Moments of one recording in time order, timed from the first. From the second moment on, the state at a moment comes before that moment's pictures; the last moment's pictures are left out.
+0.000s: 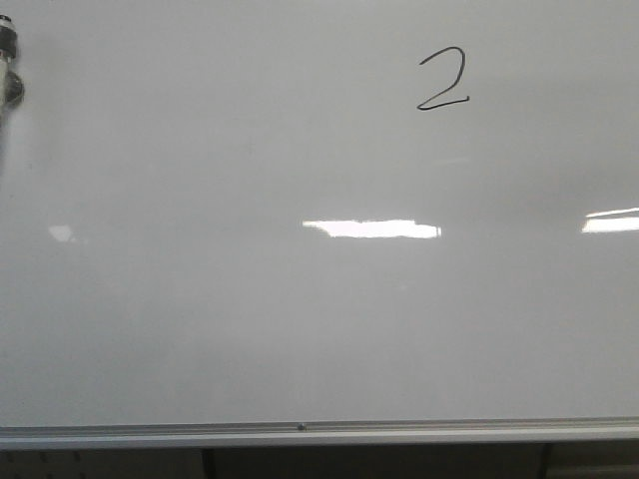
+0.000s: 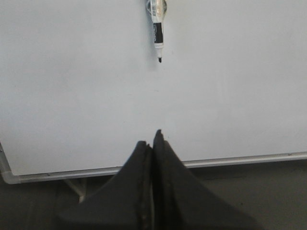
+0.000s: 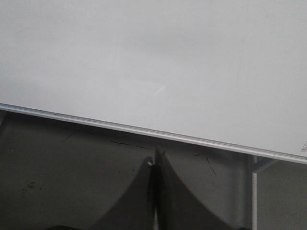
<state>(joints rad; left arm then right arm) -0.07 0.48 -0.78 0.01 0.94 -0.02 0.16 0.53 -0.85 0.03 1.06 0.03</state>
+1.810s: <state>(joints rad) 0.04 0.00 0.00 -0.05 0.04 0.07 0.16 0.53 -0.85 0.03 1.06 0.03</state>
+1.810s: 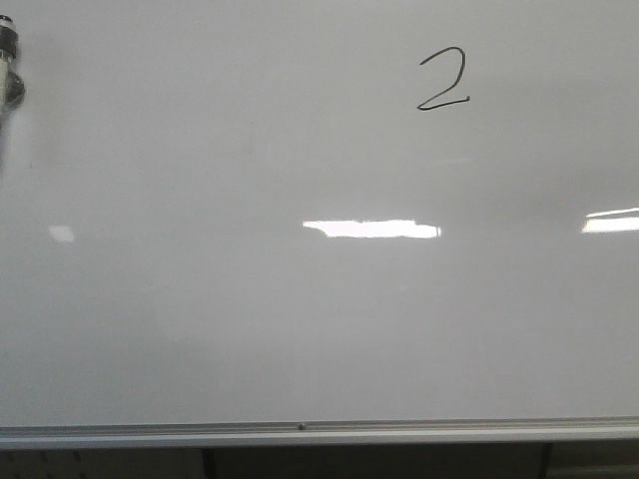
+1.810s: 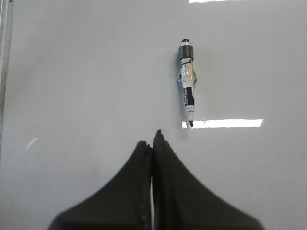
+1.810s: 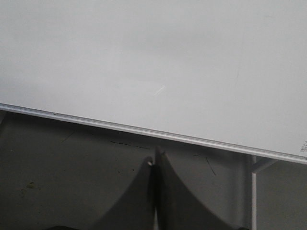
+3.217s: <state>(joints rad) 0.04 0.00 0.00 -0.05 0.04 0.07 -0.03 -0.01 0.01 0.02 0.18 -0.05</state>
